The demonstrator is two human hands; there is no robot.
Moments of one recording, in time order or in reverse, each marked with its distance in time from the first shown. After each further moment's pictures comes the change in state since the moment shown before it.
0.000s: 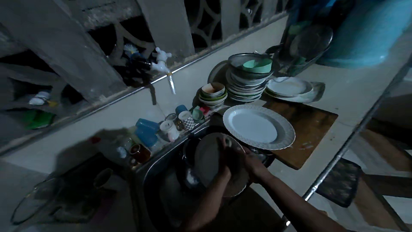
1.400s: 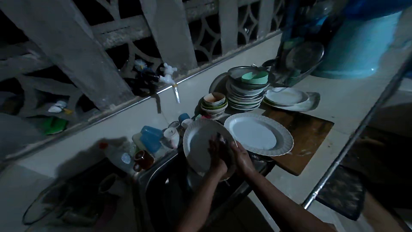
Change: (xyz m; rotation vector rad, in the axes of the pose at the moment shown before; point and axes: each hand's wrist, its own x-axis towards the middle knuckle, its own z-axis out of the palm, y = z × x) left_hand 0.012 0.047 -0.048 0.480 -0.186 -0.047; right_hand 0.015 -0.017 0.038 0.388 0.066 -0.245
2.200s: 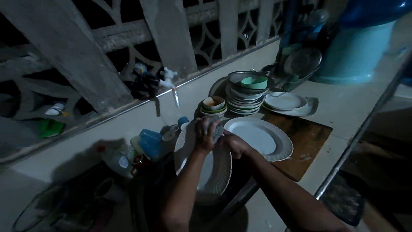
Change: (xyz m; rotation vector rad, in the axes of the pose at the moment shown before) left_hand 0.073 -0.017 -0.063 0.265 0.714 0.772; right_hand 0.043 -0.068 0.017 -0.146 -0.452 0.203
